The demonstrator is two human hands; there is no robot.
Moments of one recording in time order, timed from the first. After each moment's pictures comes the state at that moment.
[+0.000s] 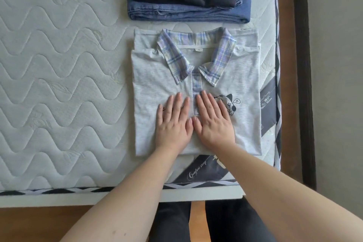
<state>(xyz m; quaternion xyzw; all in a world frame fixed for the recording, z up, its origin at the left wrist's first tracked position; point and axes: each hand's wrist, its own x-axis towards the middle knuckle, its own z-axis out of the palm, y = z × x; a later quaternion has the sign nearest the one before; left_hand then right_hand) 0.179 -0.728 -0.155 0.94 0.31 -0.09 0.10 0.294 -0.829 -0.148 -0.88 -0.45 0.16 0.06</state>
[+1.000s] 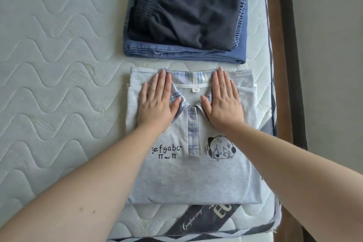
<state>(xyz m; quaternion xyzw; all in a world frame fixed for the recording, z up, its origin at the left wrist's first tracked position) 0.282 -0.589 -0.162 0.94 0.32 -0.07 0.07 0.437 -0.738 -0.160 -0.89 -0.44 0.11 0.03</state>
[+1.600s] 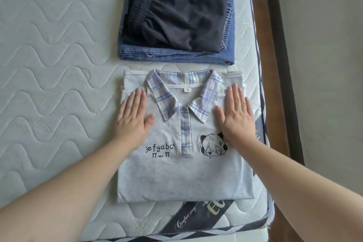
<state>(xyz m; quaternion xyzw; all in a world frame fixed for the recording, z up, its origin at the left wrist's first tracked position) 0.221 -0.583 -0.148 0.94 0.30 -0.09 0.11 0.440 -0.803 -0.149 -0.93 -0.34 0.16 0.01</state>
